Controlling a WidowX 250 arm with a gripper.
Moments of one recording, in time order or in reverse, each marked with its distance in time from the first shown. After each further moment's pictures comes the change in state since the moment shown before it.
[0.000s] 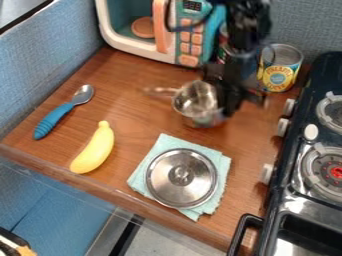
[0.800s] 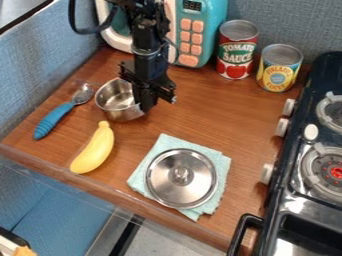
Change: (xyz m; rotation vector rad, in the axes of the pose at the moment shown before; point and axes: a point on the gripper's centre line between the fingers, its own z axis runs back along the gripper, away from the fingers) arm -0.061 0.119 -0.004 0.009 0.042 0.069
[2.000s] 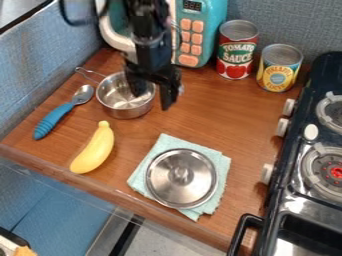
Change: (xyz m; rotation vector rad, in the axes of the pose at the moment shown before) arm 0.004 -0.001 0.010 -0.039 -0.067 -0.027
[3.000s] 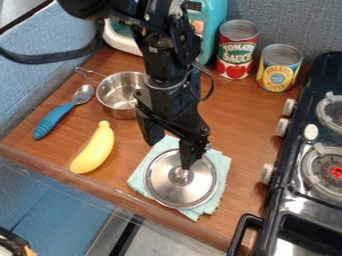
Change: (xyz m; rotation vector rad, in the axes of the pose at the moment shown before) arm -0.085 -0.108 0.055 -0.055 -0.039 -0.102
